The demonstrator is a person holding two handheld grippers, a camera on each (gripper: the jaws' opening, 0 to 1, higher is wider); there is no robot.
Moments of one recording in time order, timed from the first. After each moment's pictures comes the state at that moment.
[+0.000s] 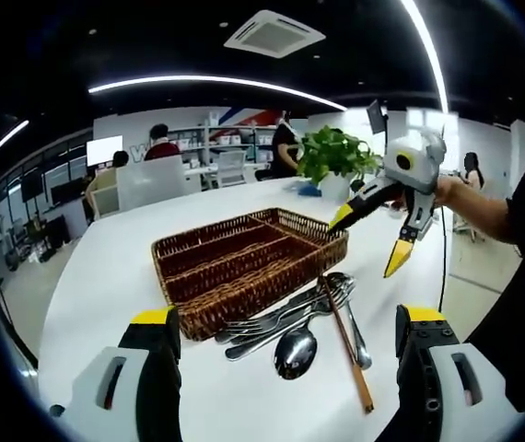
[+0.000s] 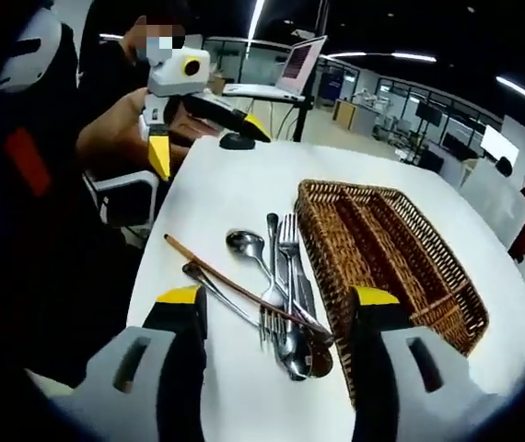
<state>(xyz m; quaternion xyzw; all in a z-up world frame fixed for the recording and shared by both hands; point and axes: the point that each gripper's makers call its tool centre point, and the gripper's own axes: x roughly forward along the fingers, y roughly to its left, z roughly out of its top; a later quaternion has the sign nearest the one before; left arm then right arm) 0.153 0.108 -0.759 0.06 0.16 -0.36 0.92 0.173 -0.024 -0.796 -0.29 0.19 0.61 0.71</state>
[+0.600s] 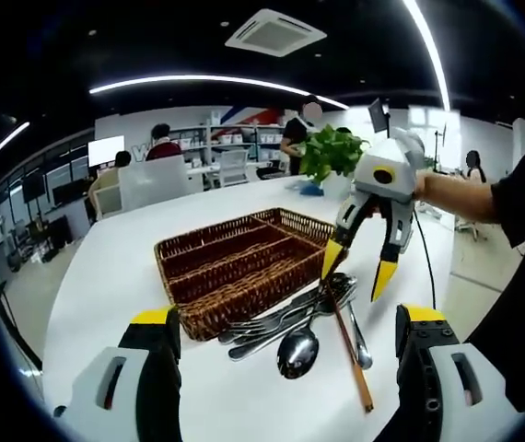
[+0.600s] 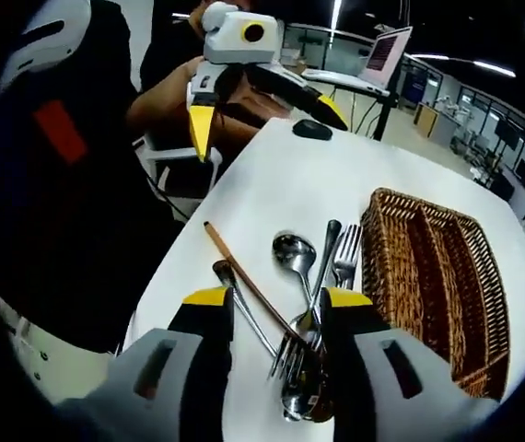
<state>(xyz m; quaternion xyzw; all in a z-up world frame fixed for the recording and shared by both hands) 0.153 0.110 -0.754 0.06 0.16 -0.35 0.92 0.155 0.017 -0.819 -0.34 0.20 0.72 0.58</state>
